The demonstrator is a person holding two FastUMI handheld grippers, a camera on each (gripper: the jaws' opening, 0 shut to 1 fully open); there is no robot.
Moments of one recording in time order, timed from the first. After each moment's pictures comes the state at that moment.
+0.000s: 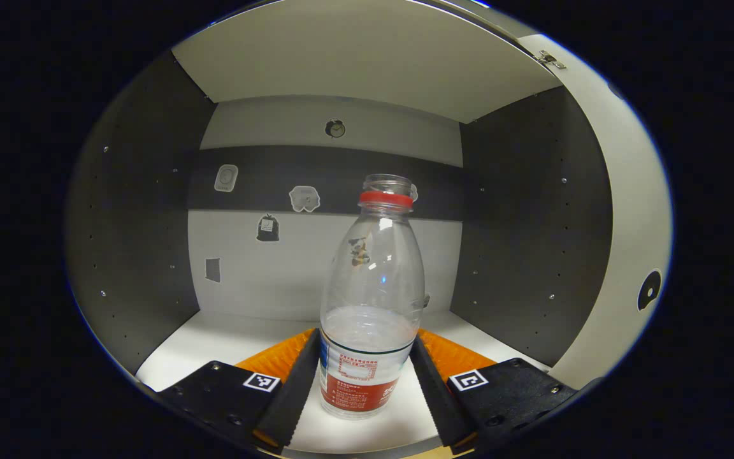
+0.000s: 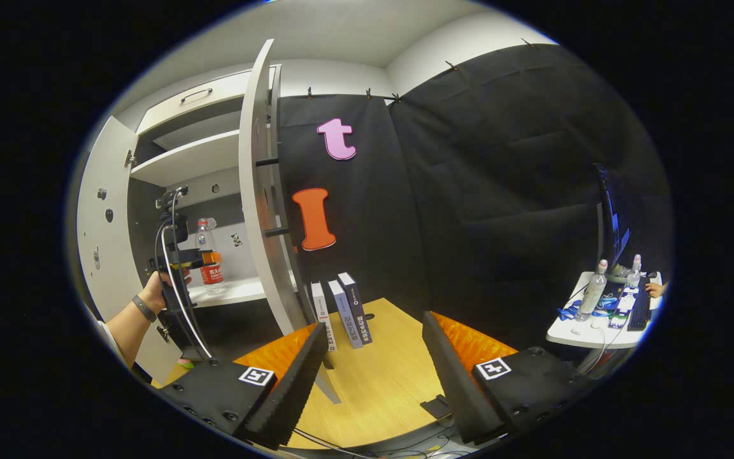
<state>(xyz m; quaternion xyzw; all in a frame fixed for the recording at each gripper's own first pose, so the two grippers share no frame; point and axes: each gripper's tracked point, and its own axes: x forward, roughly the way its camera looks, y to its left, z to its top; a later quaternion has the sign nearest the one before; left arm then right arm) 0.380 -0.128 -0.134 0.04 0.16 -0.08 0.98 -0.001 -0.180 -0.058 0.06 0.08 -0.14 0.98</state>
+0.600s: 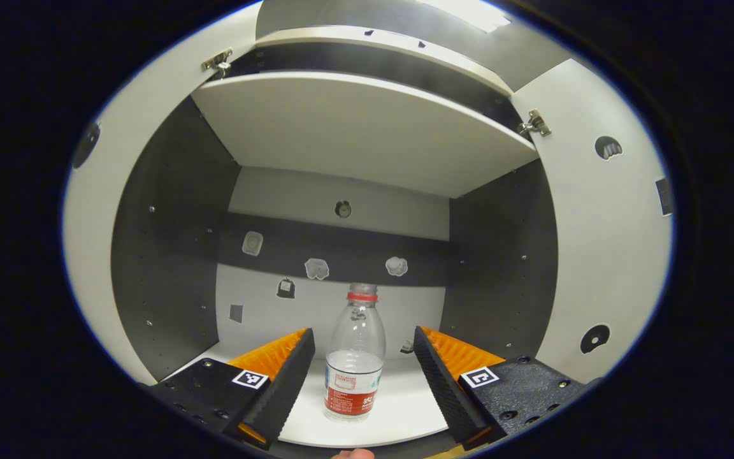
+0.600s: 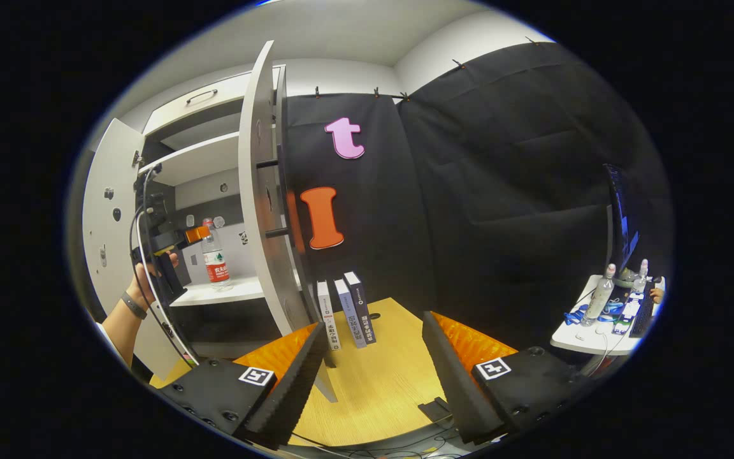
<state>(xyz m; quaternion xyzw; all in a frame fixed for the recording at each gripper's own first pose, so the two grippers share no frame) 0.323 -0.131 -0.021 0.02 0.02 -0.07 1.00 0.004 -0.186 -0.049 0.05 0.08 -0.10 0.99</state>
